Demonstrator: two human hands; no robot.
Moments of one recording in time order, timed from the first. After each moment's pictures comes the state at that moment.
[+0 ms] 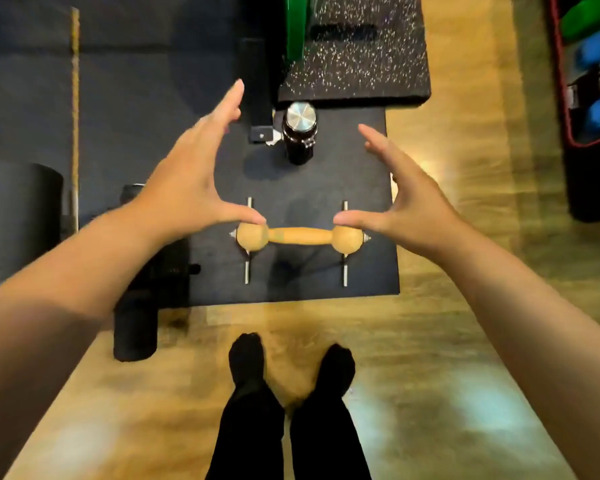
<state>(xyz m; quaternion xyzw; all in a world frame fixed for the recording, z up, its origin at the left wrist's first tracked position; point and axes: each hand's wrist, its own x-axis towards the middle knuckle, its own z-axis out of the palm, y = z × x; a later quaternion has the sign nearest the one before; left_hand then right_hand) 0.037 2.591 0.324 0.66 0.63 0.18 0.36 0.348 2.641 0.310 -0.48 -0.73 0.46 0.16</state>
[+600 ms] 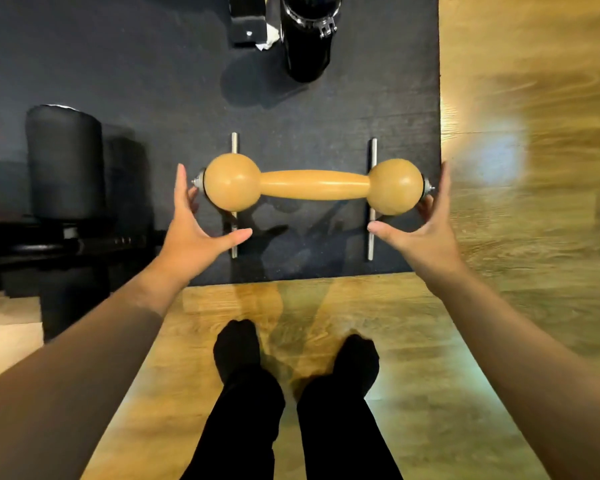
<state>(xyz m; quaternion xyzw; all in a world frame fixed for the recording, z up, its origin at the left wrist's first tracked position) 0.042 2.479 0.006 0.34 0.76 0.24 0.50 0.393 2.555 0.032 -0.67 -0.47 0.55 0.18</state>
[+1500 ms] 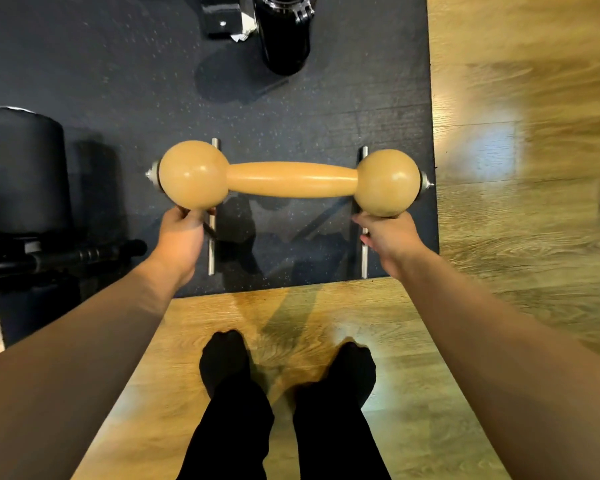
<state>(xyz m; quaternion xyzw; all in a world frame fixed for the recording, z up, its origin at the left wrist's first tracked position) 0.064 2.509 -0.055 0.12 0.79 0.33 0.50 0.373 2.572 -0.040 -0.74 -0.25 0.61 0.16</state>
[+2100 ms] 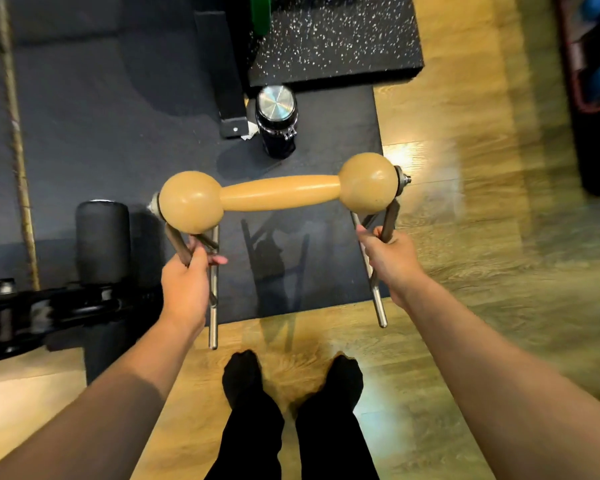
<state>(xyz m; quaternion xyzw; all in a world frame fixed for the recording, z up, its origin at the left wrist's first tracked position) 0.079 2.520 0.133 0.14 0.79 0.40 0.44 0.368 2.603 0.139 -0.75 -0.30 0.56 0.18</state>
